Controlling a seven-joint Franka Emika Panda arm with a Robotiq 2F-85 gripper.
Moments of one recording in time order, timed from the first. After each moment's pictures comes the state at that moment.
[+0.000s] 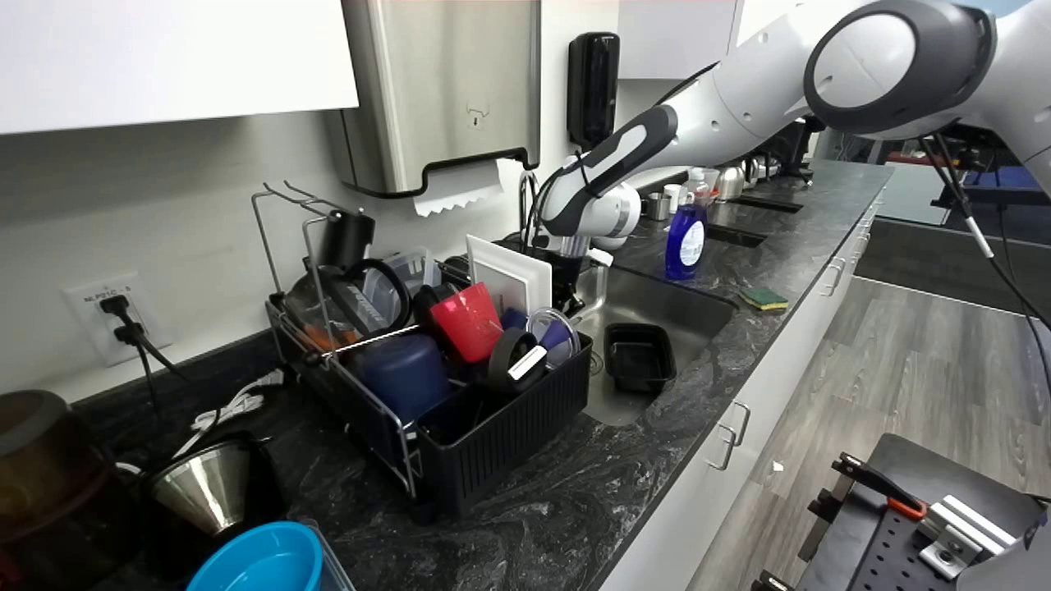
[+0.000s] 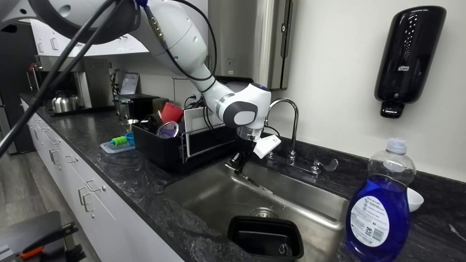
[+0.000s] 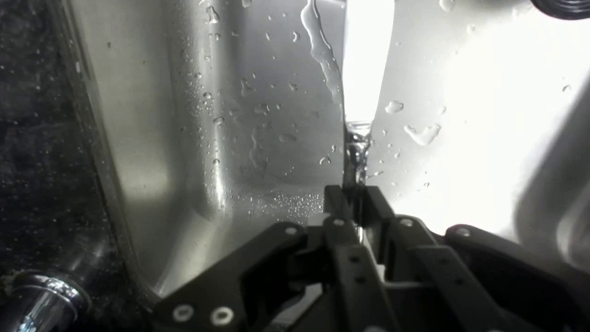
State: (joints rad) arm -0.21 0.83 0.19 -1.51 0.16 2.34 -1.98
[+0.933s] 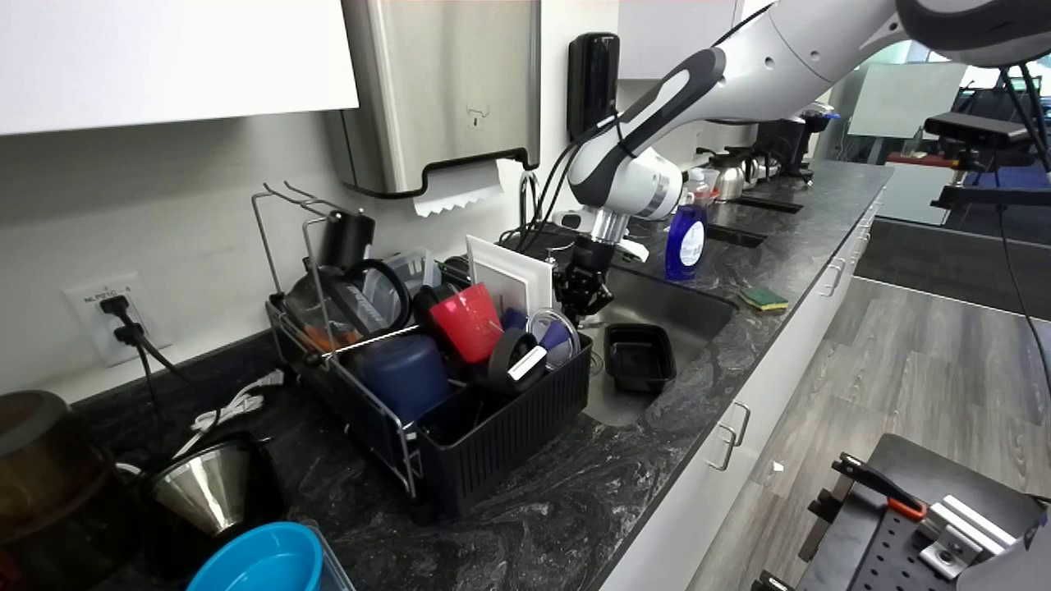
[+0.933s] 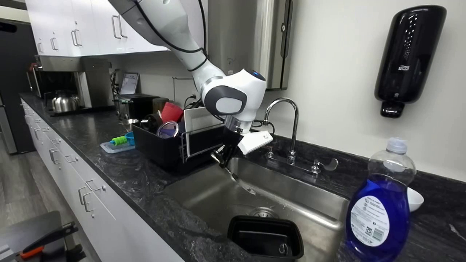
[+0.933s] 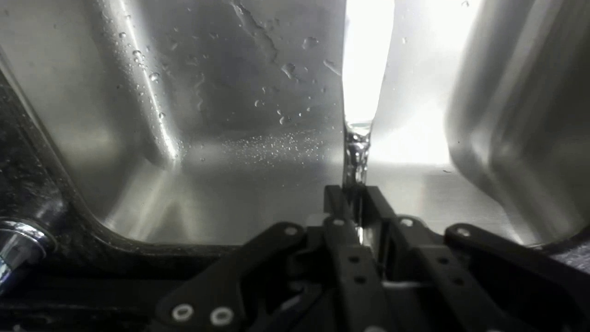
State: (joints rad) arm -0.27 0.57 0.21 -1.83 0.35 2.34 -2.02
